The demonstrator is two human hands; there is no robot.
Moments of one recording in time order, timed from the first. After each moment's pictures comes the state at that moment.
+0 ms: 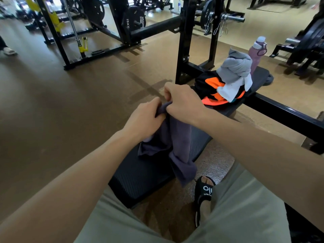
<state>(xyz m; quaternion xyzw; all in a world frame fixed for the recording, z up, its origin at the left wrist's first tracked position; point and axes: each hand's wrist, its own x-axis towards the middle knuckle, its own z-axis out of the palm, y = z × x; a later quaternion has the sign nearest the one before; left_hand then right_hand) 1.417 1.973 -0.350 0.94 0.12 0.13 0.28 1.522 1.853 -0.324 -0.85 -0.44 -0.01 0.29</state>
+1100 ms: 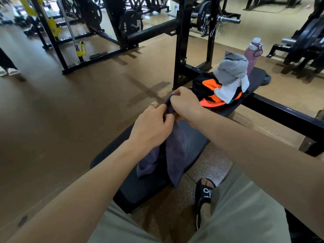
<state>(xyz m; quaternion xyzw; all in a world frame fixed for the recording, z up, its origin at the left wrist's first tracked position) 1.420 1.937 -0.345 0.94 0.15 0.17 0.24 1.528 1.856 -0.324 -0.81 -0.16 0.20 0.52</state>
